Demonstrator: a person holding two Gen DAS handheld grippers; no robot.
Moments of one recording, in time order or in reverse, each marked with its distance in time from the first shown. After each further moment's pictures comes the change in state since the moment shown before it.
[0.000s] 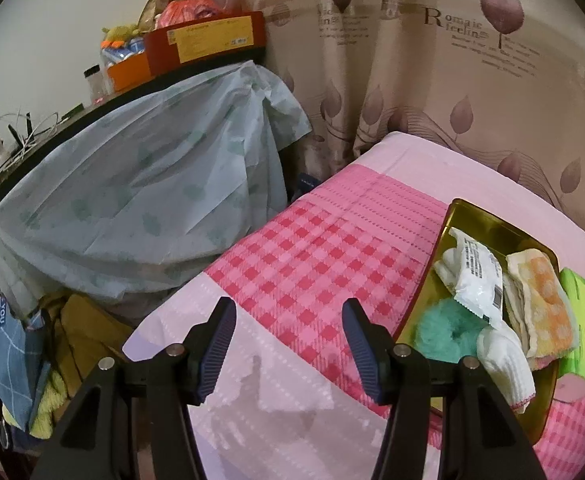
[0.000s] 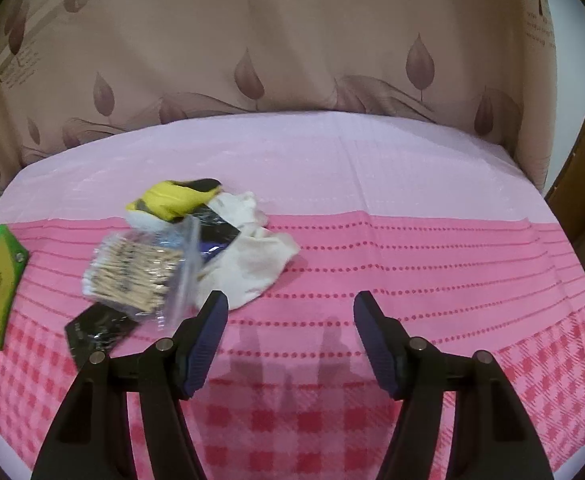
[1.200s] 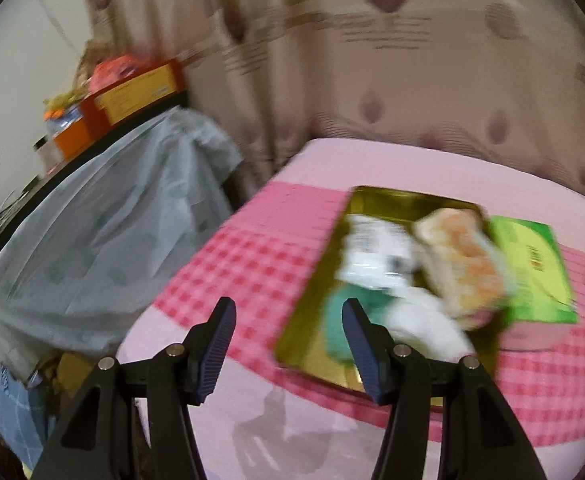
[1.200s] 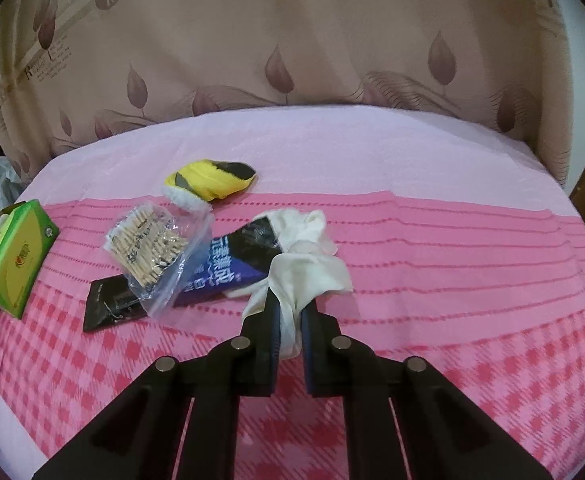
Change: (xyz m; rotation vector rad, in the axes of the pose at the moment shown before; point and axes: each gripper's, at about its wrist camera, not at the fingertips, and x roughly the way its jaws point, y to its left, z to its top) left arm -0.046 -0.079 -0.028 0.255 -0.107 -0.125; right arm -0.014 0.001 -0.032 -0.028 -0.028 0.110
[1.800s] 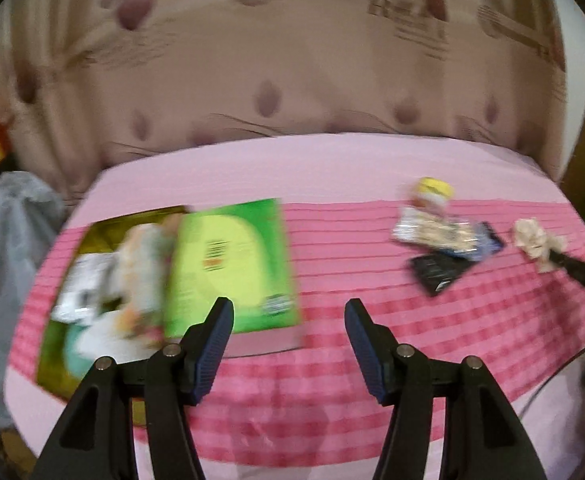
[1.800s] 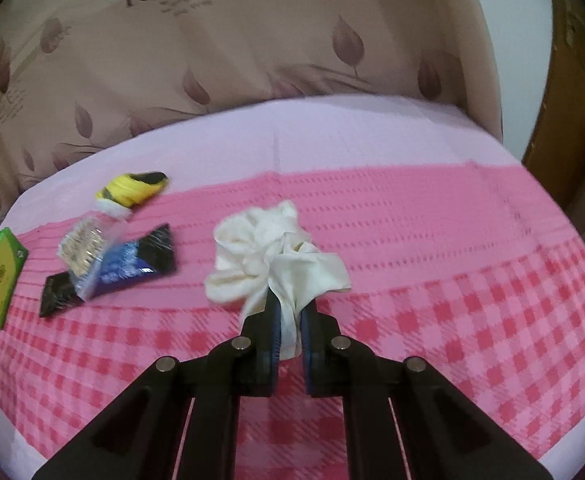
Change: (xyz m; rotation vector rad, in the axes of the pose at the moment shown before) left arm -0.040 -0.212 -0.002 0.284 0.056 -0.479; right arm -0.014 -0.072 -0.029 0.155 -0.005 -0.086
